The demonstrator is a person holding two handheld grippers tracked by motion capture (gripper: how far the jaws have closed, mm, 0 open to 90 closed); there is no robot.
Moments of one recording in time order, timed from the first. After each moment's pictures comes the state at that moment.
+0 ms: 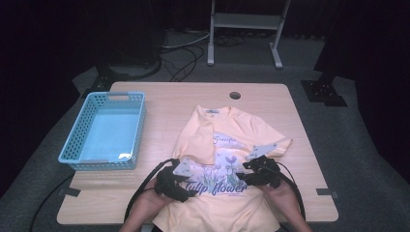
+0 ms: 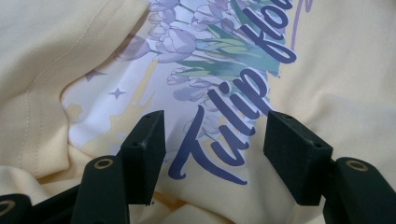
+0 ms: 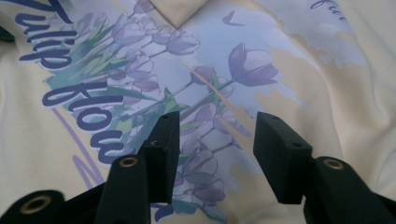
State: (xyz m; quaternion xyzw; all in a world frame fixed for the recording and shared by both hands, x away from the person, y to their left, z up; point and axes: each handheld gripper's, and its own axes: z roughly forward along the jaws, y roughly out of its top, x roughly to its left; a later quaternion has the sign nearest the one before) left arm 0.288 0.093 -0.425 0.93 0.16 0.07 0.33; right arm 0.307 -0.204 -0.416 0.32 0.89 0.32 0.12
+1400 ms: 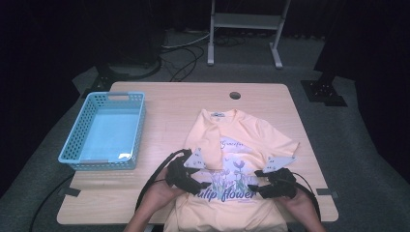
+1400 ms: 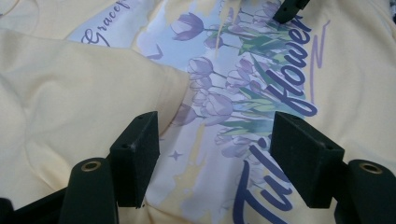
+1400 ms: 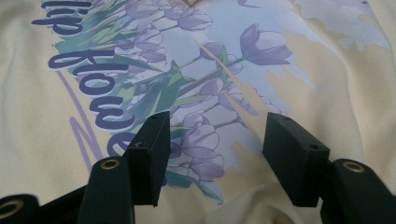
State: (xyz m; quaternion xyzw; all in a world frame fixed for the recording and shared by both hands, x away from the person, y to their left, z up) left arm 0.299 0.060 -0.392 0.92 0.12 0.09 0.35; right arm 0.287 -0.251 -0.433 0.27 0.90 0.34 0.10
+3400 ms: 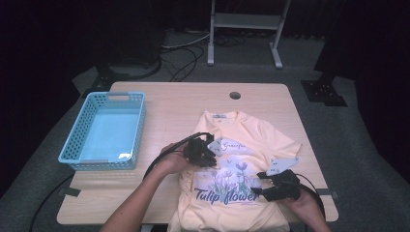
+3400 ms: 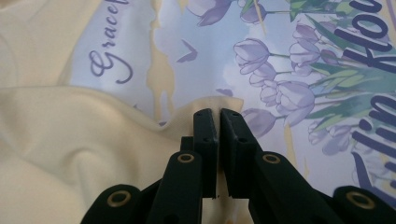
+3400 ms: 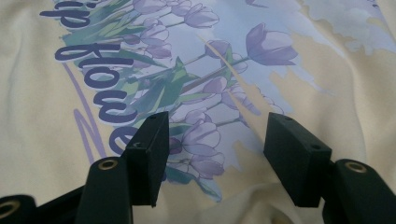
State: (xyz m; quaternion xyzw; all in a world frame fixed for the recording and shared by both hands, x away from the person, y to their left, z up) left arm 0.372 0.023 -0.388 0.97 -0.04 0.07 0.25; right arm 0.284 -0.259 -0.433 0.24 0.90 0.34 0.09
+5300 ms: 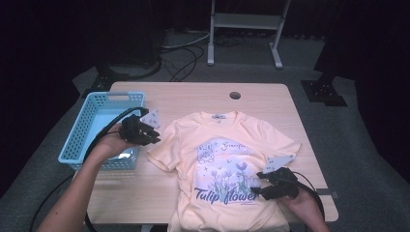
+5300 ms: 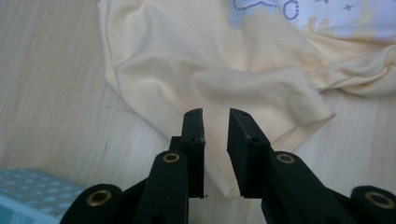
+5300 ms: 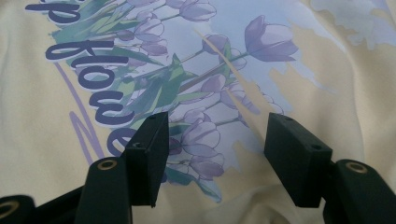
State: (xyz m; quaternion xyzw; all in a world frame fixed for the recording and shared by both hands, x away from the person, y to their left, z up) left arm 0.388 0.178 -0.332 0.96 0.09 0.14 0.23; right arm 0.287 -0.250 -0.428 0.26 0.91 0.31 0.09
